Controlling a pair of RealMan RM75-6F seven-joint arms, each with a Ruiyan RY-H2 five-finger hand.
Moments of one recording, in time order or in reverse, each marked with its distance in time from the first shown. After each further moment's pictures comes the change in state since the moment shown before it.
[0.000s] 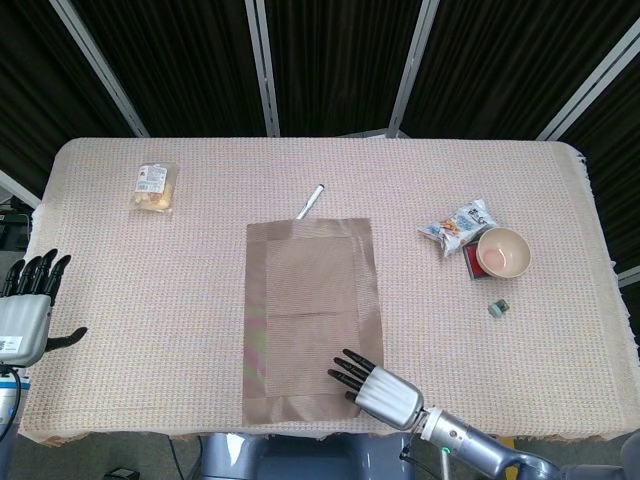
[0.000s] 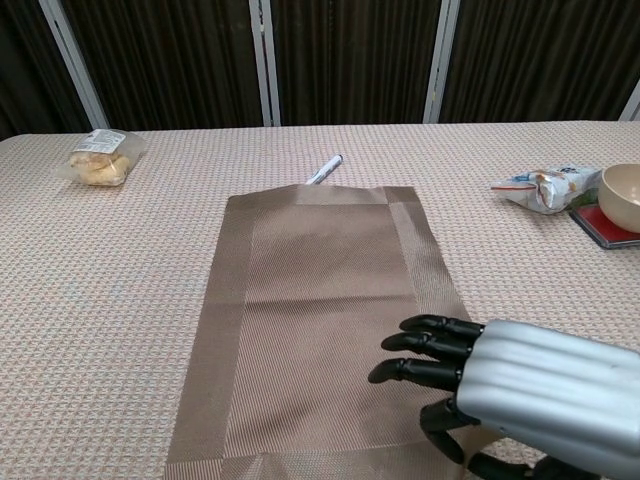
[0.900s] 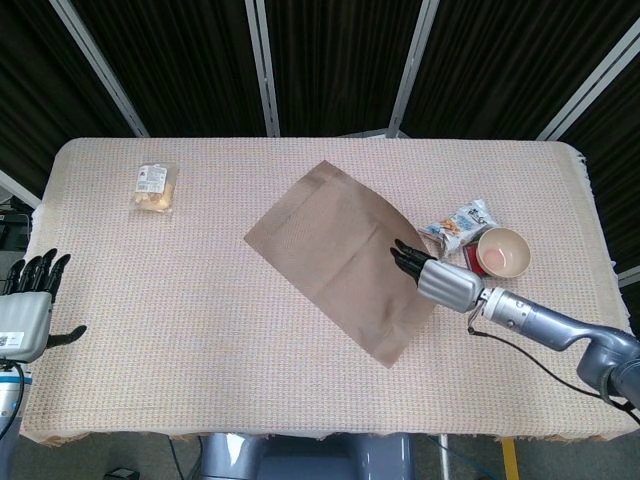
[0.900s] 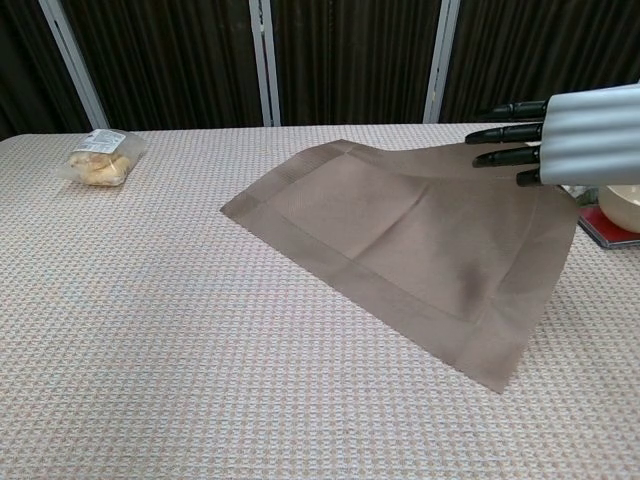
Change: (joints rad) left arm -0.016 -0.015 -0.012 0.024 -0.052 -0.033 0.013; right arm 0.274 0.211 0.119 0.564 -0.188 0.027 -0.163
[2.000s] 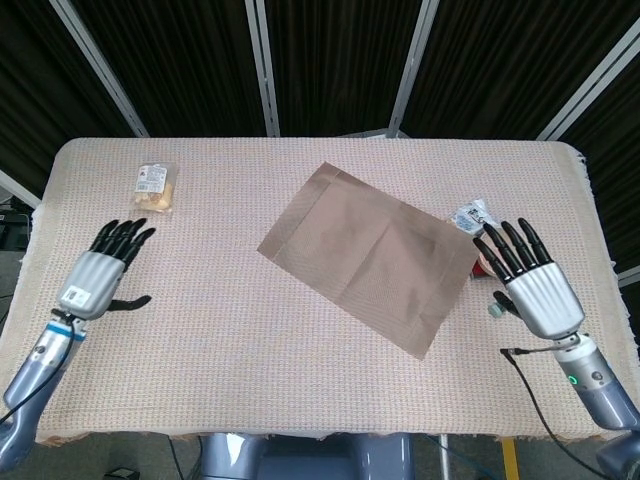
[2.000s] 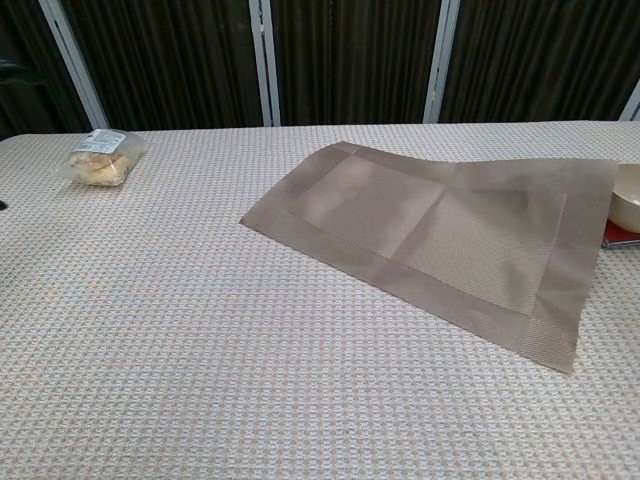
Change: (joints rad) left arm -0.246 -0.140 -0.024 0.339 0.294 -0.178 -0.387; right arm -0.413 0.068 0.088 -0.342 0.438 0.457 0.342
